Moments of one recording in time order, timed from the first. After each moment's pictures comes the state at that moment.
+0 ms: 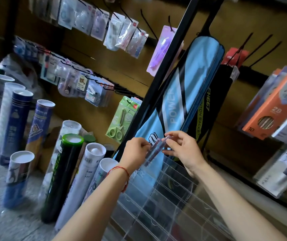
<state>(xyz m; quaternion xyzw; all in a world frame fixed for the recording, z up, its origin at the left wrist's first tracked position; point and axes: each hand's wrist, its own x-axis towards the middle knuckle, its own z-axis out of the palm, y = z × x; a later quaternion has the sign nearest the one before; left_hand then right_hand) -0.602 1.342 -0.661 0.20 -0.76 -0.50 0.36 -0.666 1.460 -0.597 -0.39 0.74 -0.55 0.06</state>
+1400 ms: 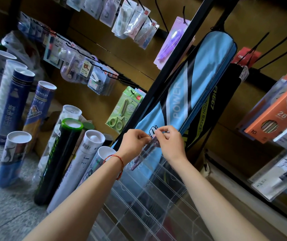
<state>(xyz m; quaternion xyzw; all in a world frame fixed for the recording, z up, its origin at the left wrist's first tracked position) -0.606 1.337 -0.673 0.19 -0.69 -0.58 0.39 -0.665 1.428 -0.621 -0.41 0.81 -0.43 -0.07</state>
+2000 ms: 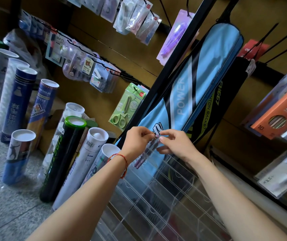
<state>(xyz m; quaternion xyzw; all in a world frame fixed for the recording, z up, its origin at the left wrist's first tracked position) -0.606 1.339 -0.676 0.18 -0.68 -0.58 0.42 -0.676 1.438 -0.614 -0.38 0.84 -0.37 0.08</state>
